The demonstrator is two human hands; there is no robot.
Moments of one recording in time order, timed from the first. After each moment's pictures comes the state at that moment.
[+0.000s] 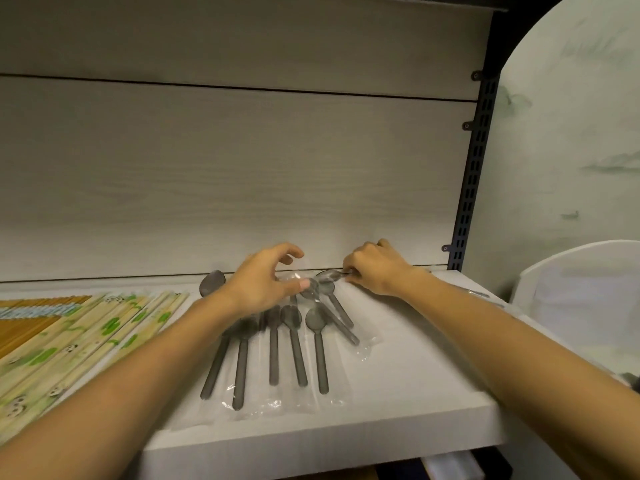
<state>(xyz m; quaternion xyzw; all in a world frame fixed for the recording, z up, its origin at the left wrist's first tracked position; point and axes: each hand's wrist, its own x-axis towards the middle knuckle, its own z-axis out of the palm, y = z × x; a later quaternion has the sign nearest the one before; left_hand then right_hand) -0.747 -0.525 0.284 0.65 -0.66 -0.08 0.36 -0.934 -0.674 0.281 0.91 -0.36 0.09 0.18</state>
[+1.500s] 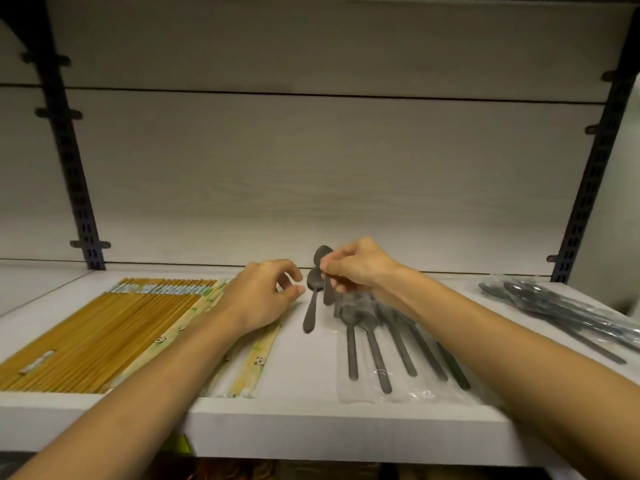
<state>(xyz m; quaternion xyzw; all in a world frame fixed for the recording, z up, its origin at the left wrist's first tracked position) -0.629 -0.429 0.270 0.73 -0.60 0.03 0.32 -0.777 -0.532 0.306 0.73 -0.38 0.29 -0.49</state>
